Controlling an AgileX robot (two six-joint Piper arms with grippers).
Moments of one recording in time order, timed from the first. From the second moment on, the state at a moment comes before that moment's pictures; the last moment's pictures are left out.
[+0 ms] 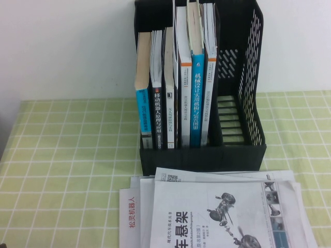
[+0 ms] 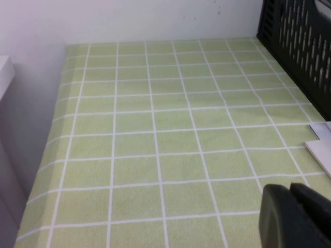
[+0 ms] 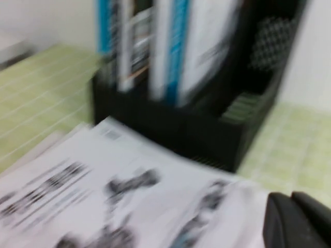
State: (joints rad) right arm 0.27 0.02 -0.16 0.38 0.48 -0.42; left arm -0.15 -0.01 0.02 0.03 0.38 -0.12
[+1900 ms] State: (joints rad) right arm 0.04 -0.01 0.03 -0.07 0.42 0.09; left arm -0.15 -0.01 0.02 0.03 0.38 -0.12
